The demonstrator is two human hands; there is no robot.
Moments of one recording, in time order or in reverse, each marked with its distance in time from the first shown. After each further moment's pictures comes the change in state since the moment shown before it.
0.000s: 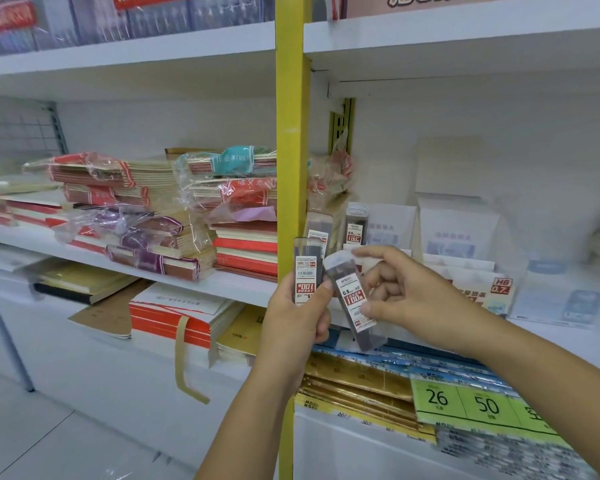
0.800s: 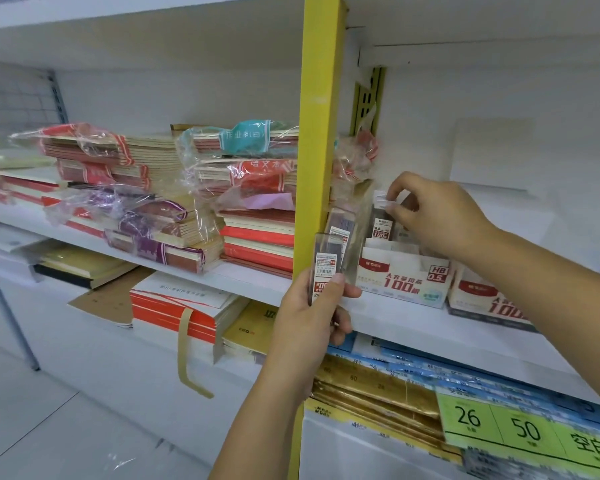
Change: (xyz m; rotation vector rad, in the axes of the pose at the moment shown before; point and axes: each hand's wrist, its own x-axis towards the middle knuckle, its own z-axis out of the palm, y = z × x) left_hand 0.015 -0.008 -0.008 0.042 0.020 -0.043; right_hand 0.114 0.021 -0.043 -0.714 0.334 -0.105
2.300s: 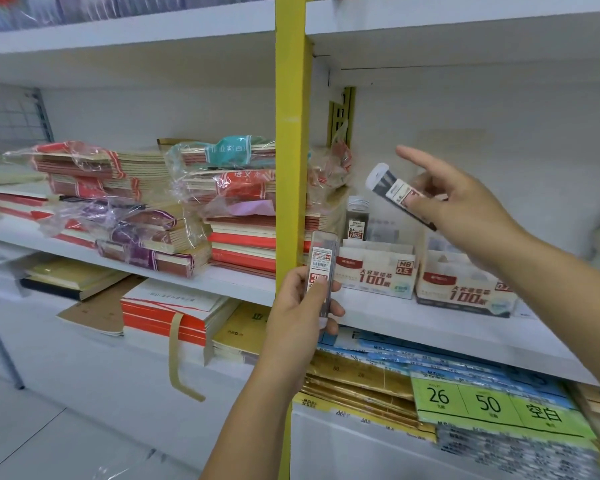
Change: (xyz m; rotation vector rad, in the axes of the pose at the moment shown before) left_hand -0.011 0.005 0.010 -0.025 0.006 -0.034; right_hand -0.051 -0.015 -0.063 0.603 0.063 0.141
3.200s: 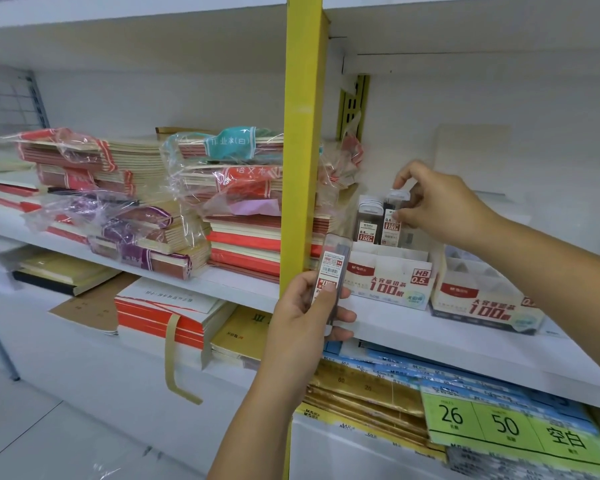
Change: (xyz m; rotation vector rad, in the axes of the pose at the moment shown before) left_hand 0.011 -0.004 -0.002 -0.016 0.001 0.011; right_hand 0.063 0.046 0.020 -0.507 -0.114 -0.054
